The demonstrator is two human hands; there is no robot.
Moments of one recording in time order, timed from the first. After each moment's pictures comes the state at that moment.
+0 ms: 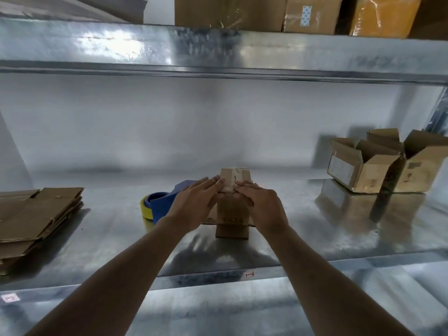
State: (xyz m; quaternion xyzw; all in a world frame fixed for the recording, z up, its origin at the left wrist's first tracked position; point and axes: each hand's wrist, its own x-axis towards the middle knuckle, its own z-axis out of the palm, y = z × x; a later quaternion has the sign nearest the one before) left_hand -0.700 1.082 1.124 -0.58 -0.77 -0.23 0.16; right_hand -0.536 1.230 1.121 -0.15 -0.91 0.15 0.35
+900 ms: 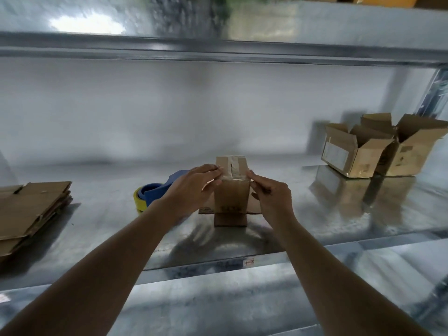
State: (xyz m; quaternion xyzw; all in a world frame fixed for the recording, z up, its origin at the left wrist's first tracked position) left_hand -0.706 1.089 1.136 -0.62 -0.72 -0.26 0.14; right_hand -0.526 1.238 1.103 -0.23 -0.75 0.43 0.45
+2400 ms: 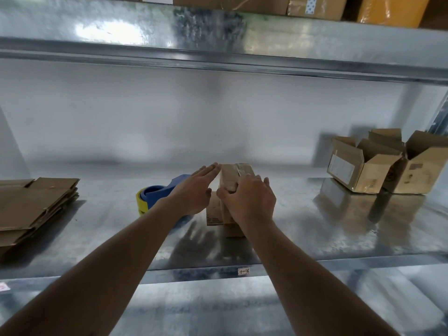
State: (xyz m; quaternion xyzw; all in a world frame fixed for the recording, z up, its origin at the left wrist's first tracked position) left_hand -0.707 1.101 1.139 -0.55 -0.81 -0.21 0.06; right_hand -0.553 1.182 1.148 -0.37 -0.87 0.06 0.31
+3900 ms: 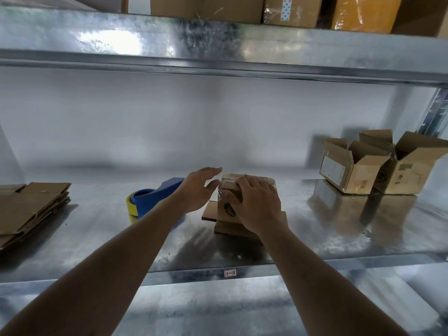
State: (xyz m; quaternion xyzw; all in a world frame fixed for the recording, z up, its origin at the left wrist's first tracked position) left_hand -0.682 1.129 1.148 -0.52 -0.78 -0.35 0.04; right_hand -0.513 1.227 1.140 -0.27 -0.92 0.01 0.28
